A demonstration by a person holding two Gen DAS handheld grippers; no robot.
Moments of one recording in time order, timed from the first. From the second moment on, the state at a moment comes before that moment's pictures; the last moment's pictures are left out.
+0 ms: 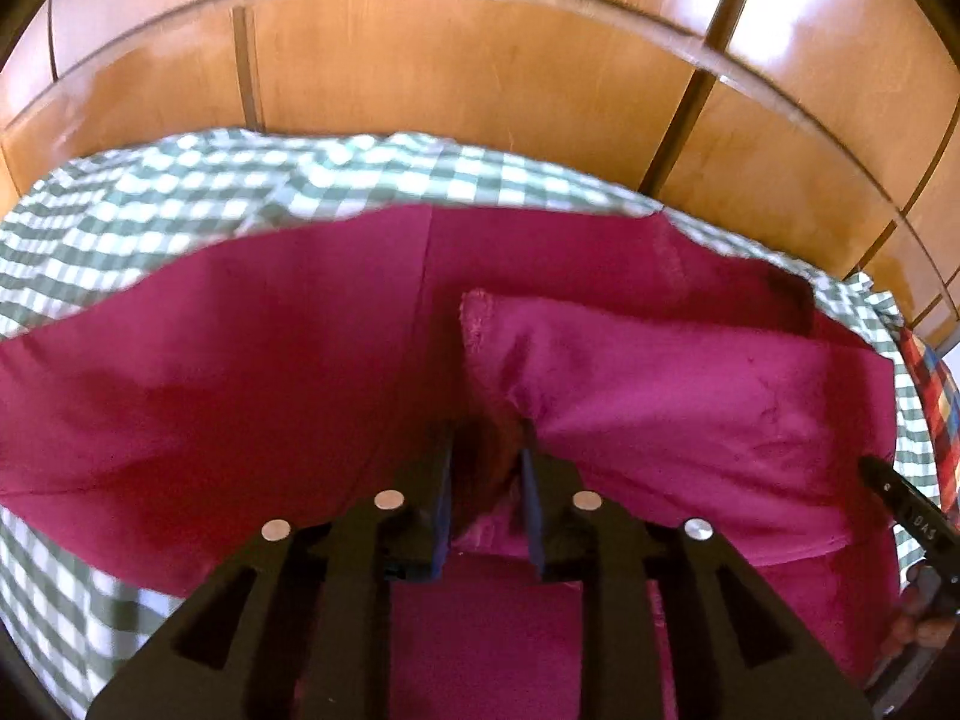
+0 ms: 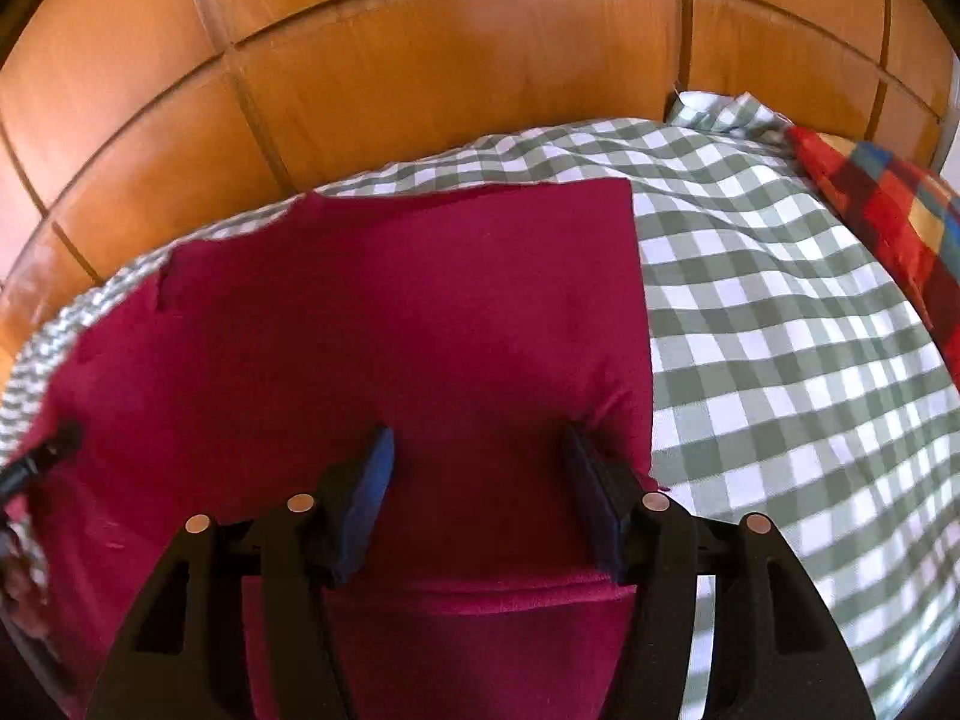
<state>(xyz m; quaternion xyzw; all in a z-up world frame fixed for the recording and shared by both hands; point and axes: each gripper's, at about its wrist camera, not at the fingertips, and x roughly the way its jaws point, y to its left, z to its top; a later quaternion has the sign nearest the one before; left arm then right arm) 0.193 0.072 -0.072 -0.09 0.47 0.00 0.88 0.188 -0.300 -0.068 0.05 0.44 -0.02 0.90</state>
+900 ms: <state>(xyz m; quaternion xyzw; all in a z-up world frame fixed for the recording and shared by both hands) -0.005 0.366 -0.057 -0.37 0.34 0.23 0.83 0.183 -0.287 -0.069 -0.01 0.43 -0.06 0.90</state>
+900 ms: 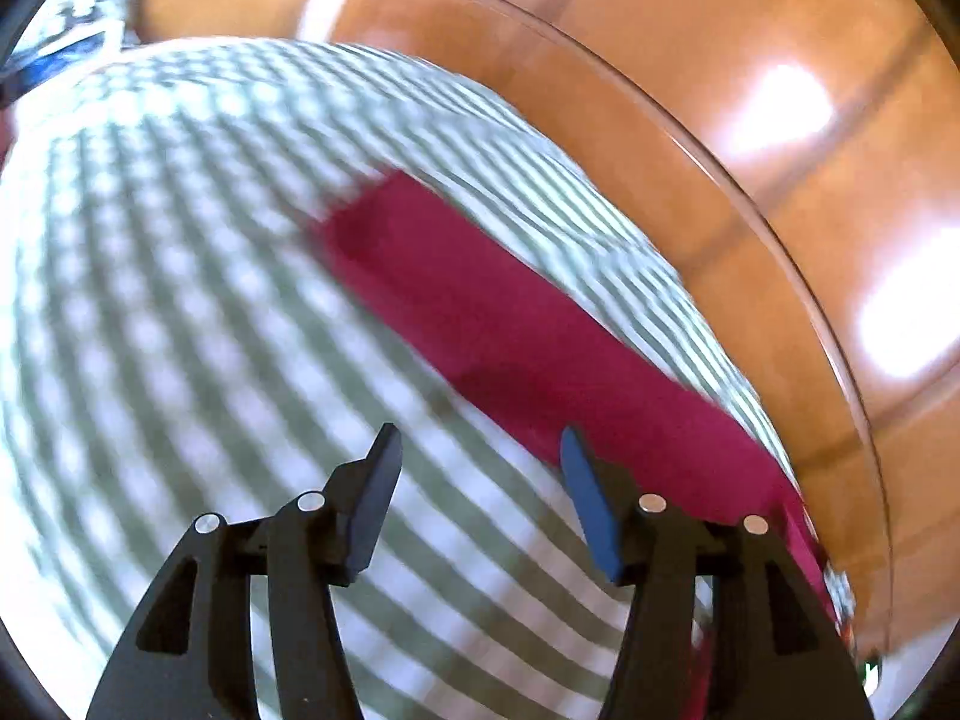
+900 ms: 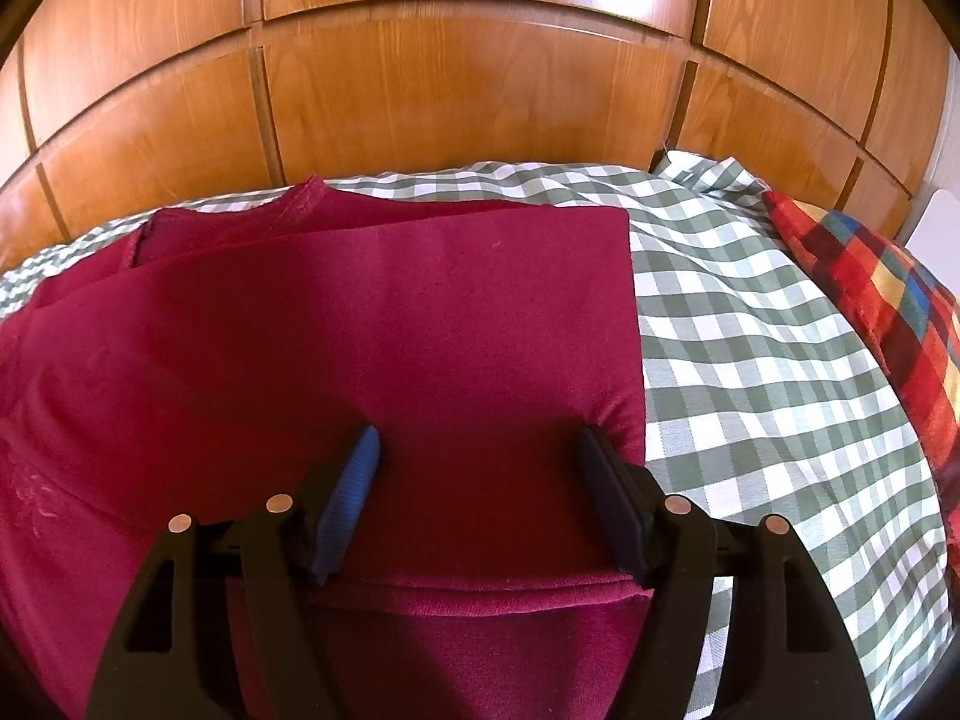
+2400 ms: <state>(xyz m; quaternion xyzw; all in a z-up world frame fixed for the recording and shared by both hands) 0.154 0.055 -0.035 -0.13 0.42 -0.07 0.90 0.181 -0.289 -0.068 -0.01 0.42 -0.07 0.90</state>
